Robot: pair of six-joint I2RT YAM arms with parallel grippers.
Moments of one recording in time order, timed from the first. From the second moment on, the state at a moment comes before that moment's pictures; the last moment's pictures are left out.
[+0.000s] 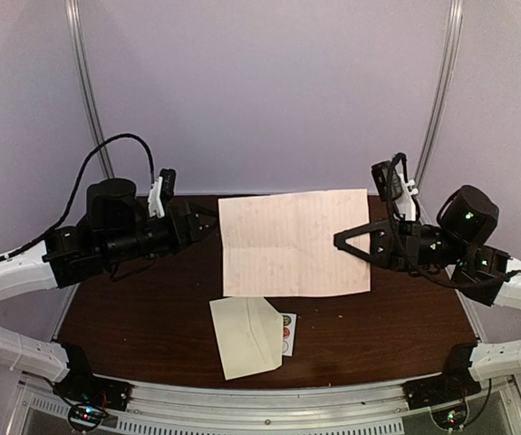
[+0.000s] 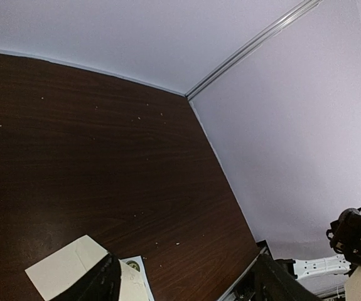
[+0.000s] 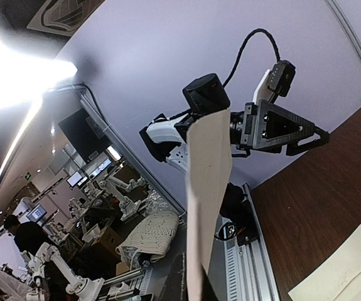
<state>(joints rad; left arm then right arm) -0.90 1.08 0.90 -0.08 -0.02 -0.82 0.84 0.88 0.75 0.33 -0.73 0.81</state>
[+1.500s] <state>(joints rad) -1.11 1.33 0.95 0.45 0.46 -0.65 0.89 0.97 0.76 0.33 -0.57 0.79</state>
